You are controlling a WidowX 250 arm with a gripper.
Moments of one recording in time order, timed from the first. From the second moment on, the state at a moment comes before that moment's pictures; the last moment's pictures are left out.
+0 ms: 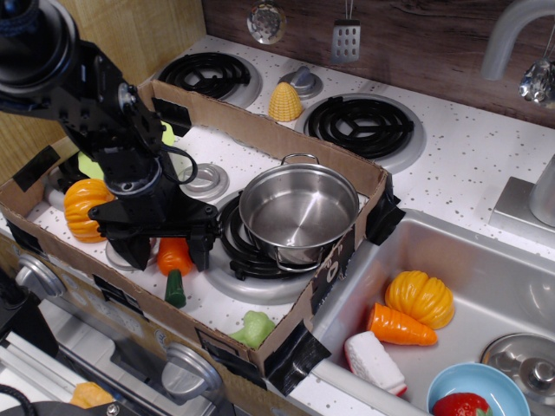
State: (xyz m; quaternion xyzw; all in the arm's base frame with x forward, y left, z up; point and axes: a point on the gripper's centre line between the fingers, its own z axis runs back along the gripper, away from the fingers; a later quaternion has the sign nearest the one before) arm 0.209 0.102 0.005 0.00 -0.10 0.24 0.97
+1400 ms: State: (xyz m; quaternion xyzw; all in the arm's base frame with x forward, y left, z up) arm 0.242 0.169 0.063 0.11 -0.12 0.11 0.98
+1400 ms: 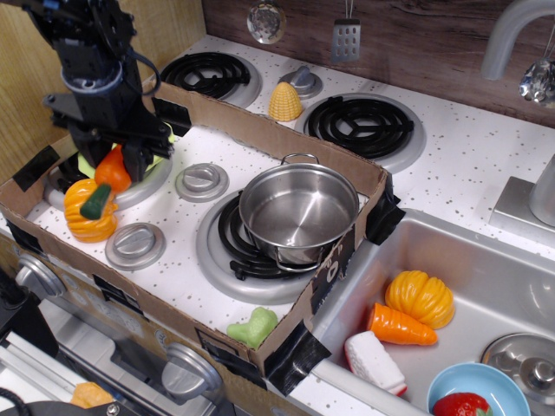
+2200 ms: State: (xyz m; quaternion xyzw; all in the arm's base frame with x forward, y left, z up) arm 0.299 0.200 0.068 0.10 -0.11 -0.04 0.99
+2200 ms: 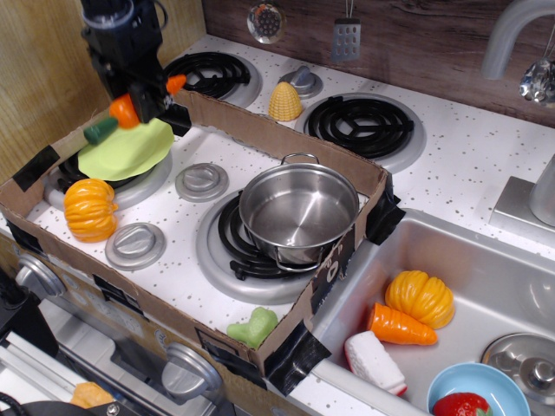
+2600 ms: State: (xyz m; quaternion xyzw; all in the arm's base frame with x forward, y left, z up) arm 0.284 0.213 0.056 0.10 -0.13 0.00 0.99
